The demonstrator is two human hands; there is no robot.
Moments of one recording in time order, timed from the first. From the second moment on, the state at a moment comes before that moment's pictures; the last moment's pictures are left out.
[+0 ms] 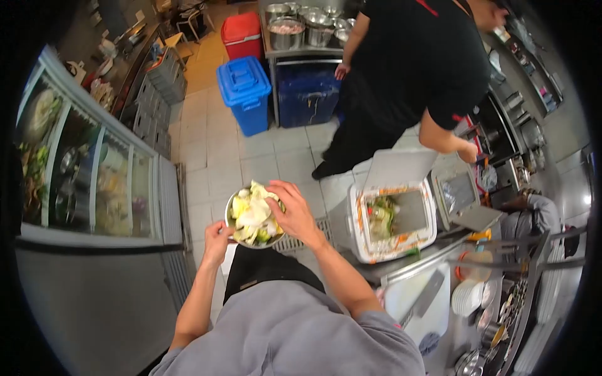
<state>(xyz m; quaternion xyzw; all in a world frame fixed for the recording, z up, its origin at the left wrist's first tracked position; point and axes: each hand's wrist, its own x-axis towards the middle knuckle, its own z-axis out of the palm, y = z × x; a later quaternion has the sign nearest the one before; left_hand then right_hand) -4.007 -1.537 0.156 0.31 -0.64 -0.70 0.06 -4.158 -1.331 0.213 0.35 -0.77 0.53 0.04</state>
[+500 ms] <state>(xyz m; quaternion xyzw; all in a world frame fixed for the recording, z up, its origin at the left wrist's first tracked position) -4.376 -1.732 0.132 0.24 -0.66 -0.71 0.00 -4.478 -1.304 0.153 -0.08 -0.83 0.54 0.10</state>
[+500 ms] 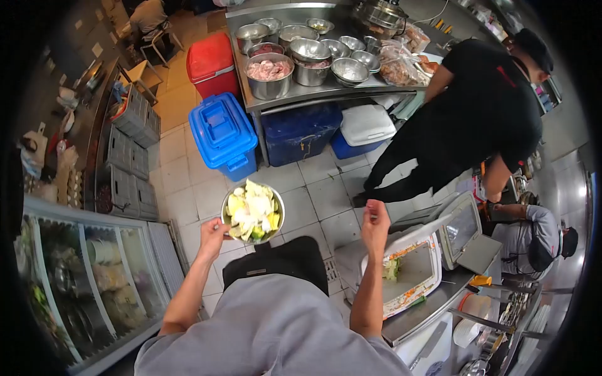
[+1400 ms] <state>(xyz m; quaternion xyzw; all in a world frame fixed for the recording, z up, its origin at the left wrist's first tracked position) -4.736 -1.767 0.230 0.34 -0.54 -0.74 0.20 -5.037 -1.445 0.206 0.24 -0.87 0.36 0.22</state>
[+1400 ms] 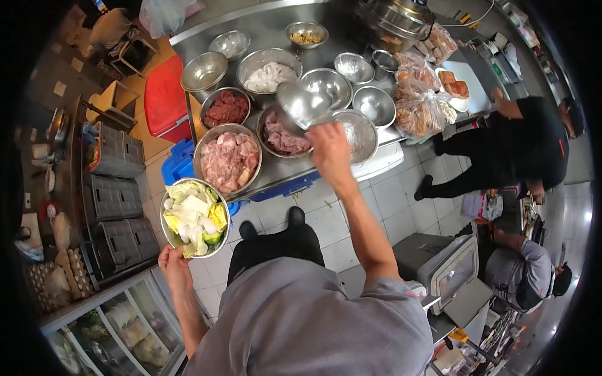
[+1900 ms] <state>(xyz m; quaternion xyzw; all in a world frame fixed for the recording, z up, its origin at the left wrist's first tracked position) -4.852 -1.835 0.225 0.26 -0.60 -0.75 0.07 -5.001 -1.439 0.205 0.04 -0.91 0.39 0.12</state>
